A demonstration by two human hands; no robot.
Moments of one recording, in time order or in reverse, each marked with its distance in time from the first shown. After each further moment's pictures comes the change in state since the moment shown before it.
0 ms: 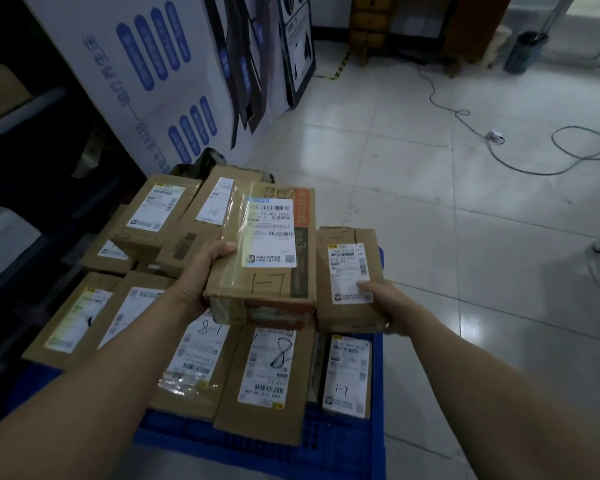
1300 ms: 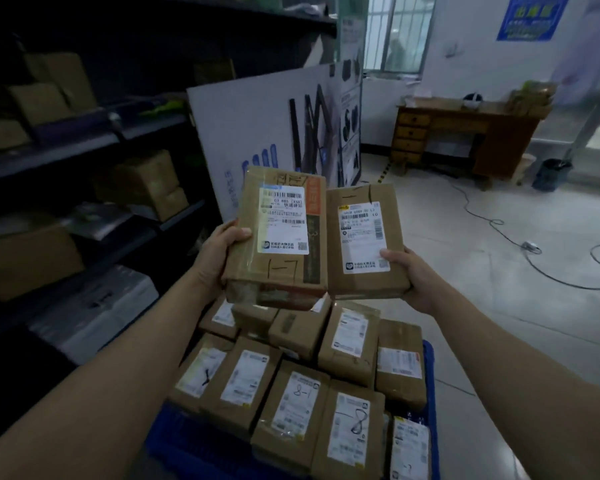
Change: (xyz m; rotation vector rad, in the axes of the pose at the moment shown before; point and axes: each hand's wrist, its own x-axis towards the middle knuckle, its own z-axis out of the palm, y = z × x) left_hand -0.161 0.248 -0.063 -0.076 0.218 0.343; right_hand -0.208 -0.208 0.124 0.118 -0.251 -0.613
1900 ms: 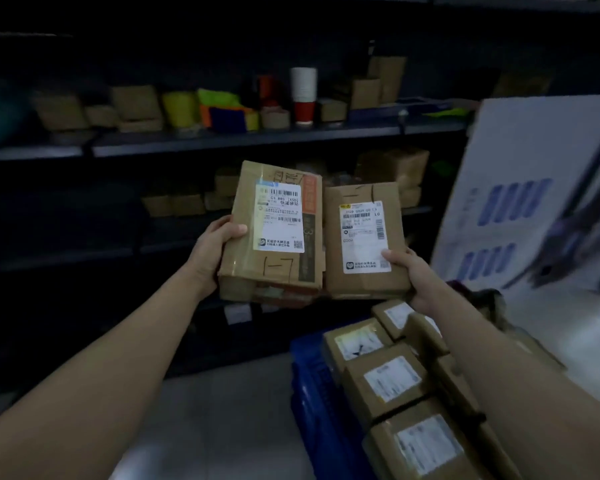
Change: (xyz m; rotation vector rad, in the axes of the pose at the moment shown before) left_hand -0.237 0.030 -0.231 -0.077 0.763 0.214; right_hand 0.009 0.045 0.313 -0.159 -0.695 0.195
